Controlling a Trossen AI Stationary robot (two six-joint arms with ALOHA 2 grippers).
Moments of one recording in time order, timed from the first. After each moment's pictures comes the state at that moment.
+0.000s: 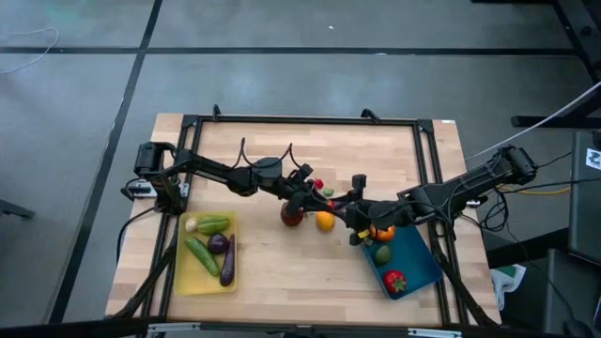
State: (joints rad) left arm 0.05 1.77 0.96 0.82 0.38 -0.90; right arm 0.39 1.31 1.00 -0.23 0.55 -0.22
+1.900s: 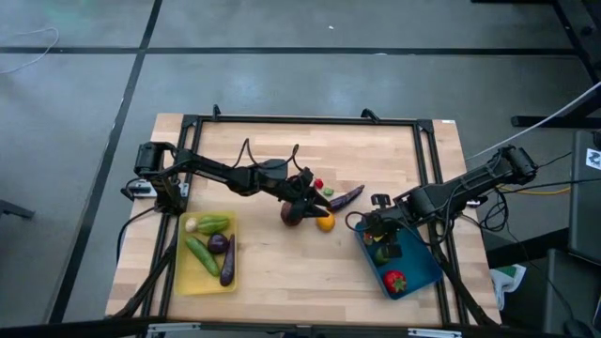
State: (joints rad) left arm 0.05 1.77 0.96 0.66 0.38 -0.61; right arm 0.39 1.31 1.00 -0.93 0.01 0.29
